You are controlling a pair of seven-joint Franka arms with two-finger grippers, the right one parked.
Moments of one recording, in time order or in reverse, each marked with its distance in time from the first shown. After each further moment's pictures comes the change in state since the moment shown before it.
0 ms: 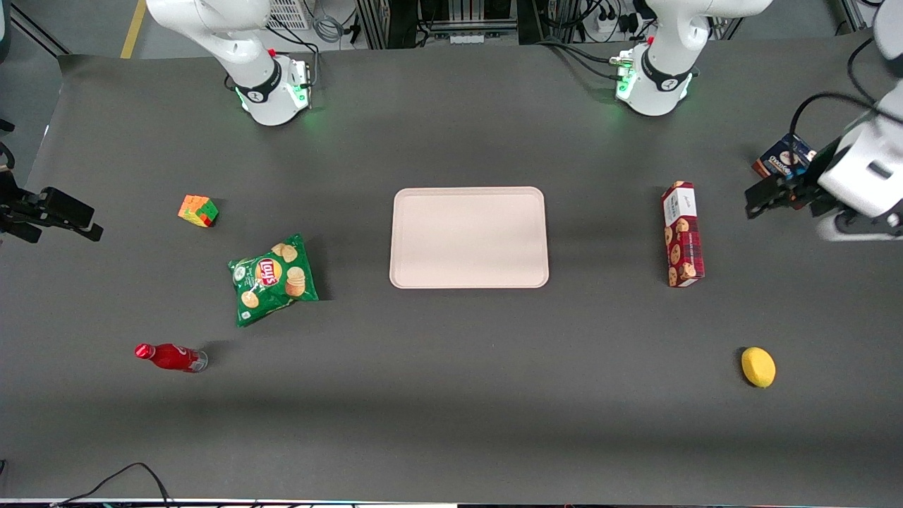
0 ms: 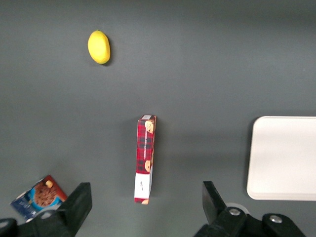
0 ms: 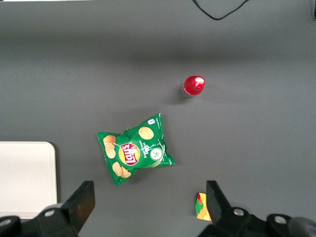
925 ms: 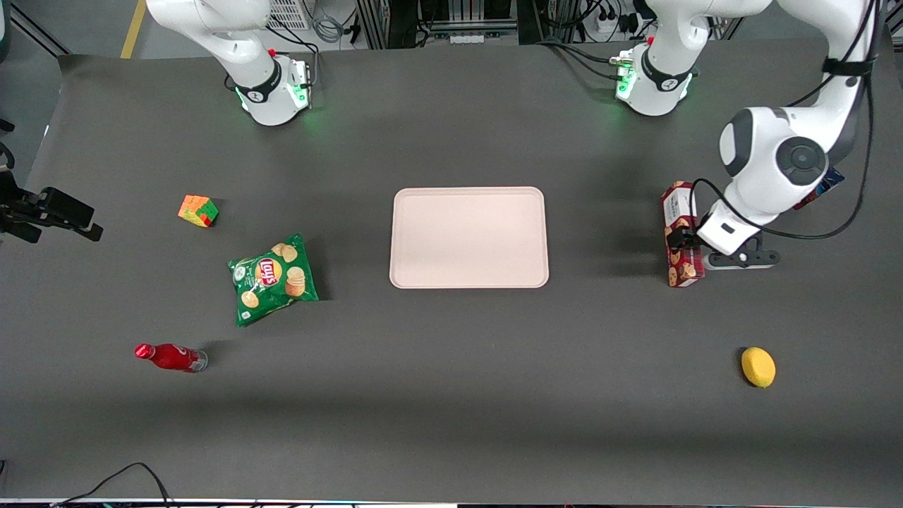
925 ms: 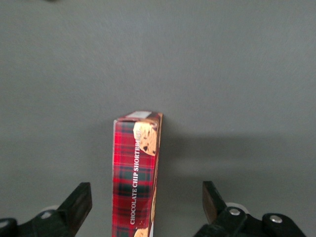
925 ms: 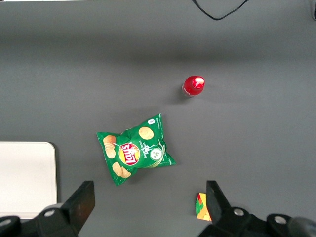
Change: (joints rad) arm 0.011 0.060 0.015 -0.772 0.002 0.890 0.018
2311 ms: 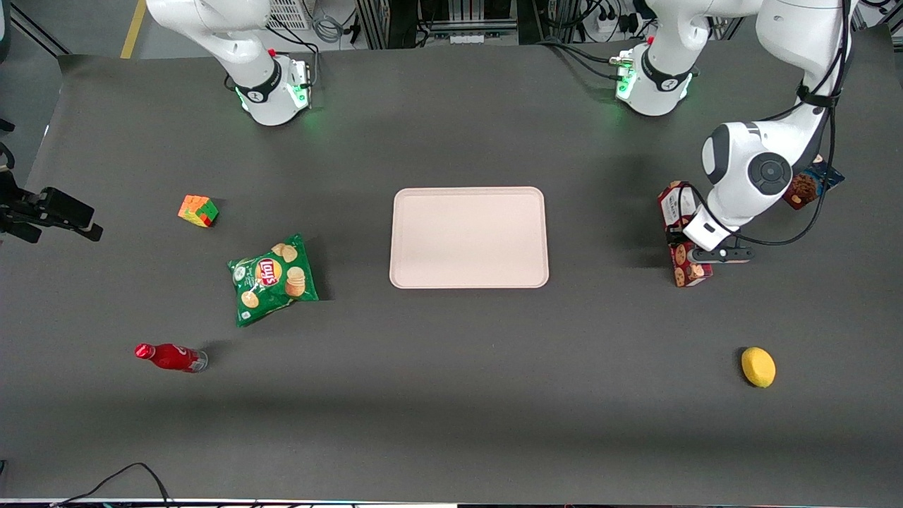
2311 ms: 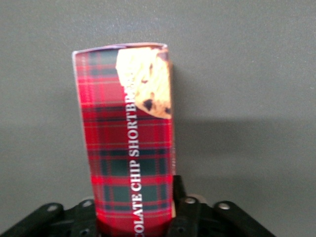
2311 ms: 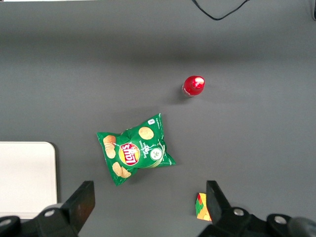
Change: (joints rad) arm 0.002 0.130 0.047 -0.110 0.000 0.181 0.059
